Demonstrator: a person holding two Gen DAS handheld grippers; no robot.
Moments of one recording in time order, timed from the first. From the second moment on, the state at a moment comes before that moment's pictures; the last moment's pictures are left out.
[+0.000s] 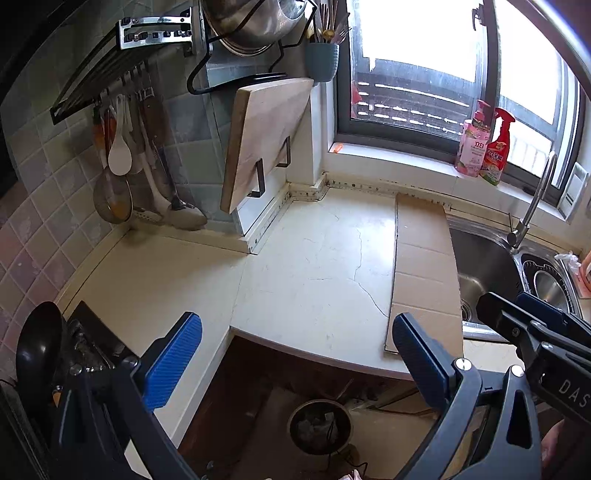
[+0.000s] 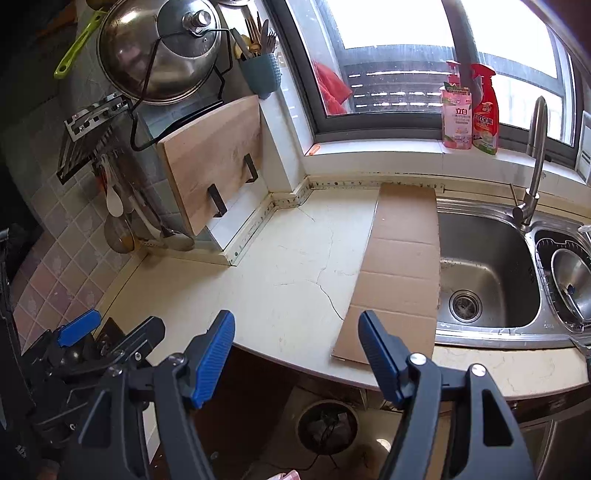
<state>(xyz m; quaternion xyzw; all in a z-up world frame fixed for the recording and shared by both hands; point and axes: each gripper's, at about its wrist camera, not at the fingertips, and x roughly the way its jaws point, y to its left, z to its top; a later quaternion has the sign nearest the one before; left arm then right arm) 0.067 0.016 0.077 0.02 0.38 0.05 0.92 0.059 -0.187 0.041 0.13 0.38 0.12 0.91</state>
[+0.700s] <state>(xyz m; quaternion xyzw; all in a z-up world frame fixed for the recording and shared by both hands) 0.055 0.018 0.063 0.01 0.41 0.03 0.91 0.037 -0.176 0.029 0.12 0.39 0.09 0.91</state>
